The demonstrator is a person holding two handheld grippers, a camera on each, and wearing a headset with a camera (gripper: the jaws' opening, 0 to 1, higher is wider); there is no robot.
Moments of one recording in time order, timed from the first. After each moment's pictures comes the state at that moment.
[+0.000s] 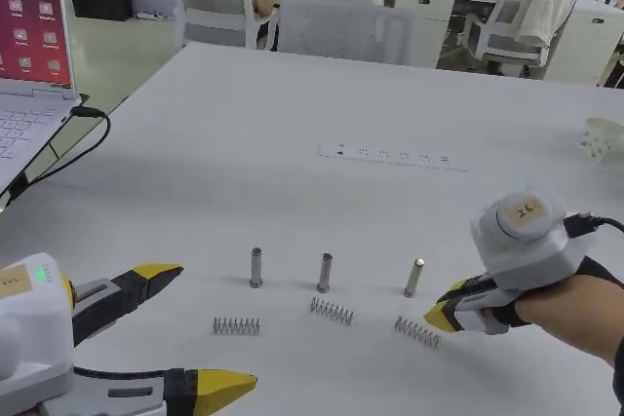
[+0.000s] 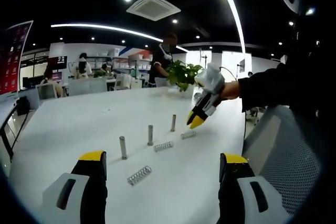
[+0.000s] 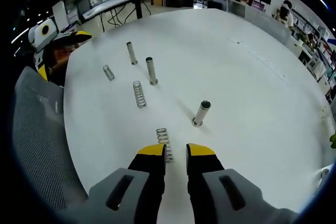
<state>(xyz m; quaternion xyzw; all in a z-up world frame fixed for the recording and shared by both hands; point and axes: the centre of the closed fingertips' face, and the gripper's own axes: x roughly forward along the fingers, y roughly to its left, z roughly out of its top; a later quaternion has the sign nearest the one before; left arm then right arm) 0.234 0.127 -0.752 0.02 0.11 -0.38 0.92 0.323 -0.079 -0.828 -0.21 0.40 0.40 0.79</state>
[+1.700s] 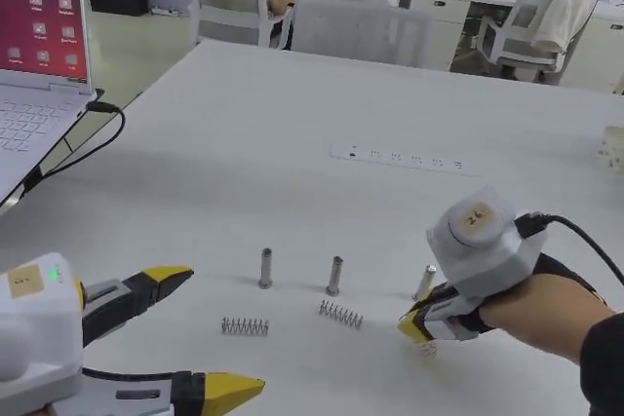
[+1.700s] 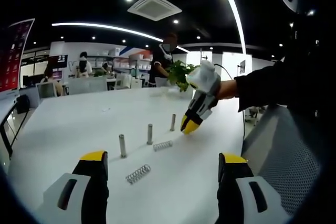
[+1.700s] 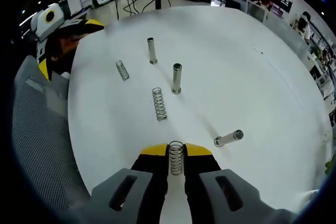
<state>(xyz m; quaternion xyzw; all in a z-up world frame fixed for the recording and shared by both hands) 0.231 0.127 -0.753 0.01 0.12 -0.38 0.92 0.313 -0.037 -0.825 -0.26 0.40 0.44 0.76</state>
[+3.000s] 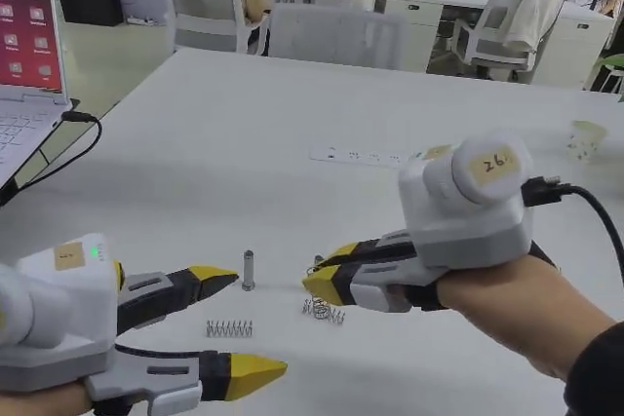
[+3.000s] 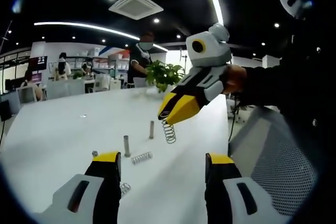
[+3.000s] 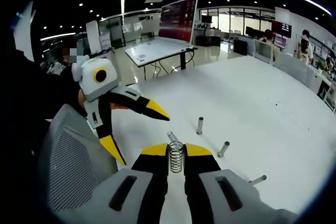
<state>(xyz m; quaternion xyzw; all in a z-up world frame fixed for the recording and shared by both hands) 0.239 0.080 -0.742 0.02 0.11 -0.47 0.88 0.261 0.059 -0.721 -0.13 0.26 0.53 0.79</state>
